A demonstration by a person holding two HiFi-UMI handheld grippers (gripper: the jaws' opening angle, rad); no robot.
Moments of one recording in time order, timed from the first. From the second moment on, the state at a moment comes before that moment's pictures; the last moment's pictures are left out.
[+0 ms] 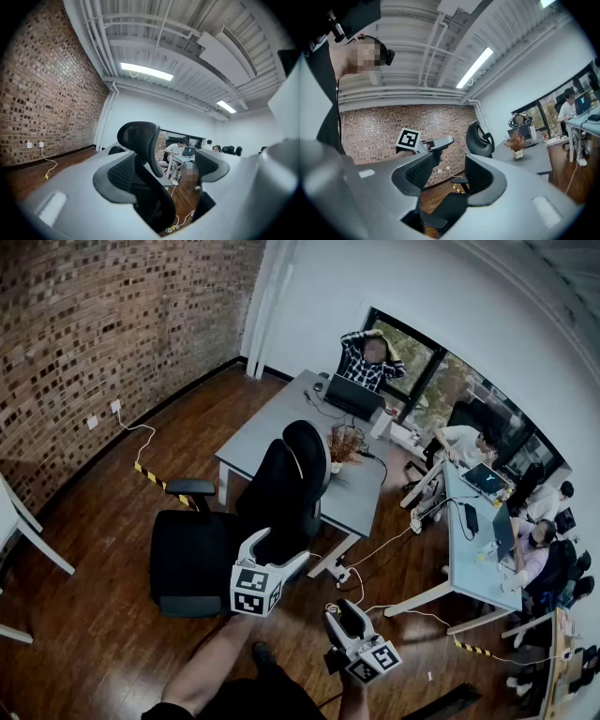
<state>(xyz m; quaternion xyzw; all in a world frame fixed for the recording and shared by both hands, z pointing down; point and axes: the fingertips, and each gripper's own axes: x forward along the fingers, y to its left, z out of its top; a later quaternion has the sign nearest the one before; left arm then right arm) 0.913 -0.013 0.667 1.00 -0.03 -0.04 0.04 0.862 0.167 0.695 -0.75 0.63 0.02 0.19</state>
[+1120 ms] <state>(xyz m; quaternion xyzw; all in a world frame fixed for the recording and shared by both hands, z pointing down) 0.718 -0.004 0.573 0.99 0.09 0.07 0.02 0.977 0.075 0.589 -0.58 0.80 -0.03 0.14</state>
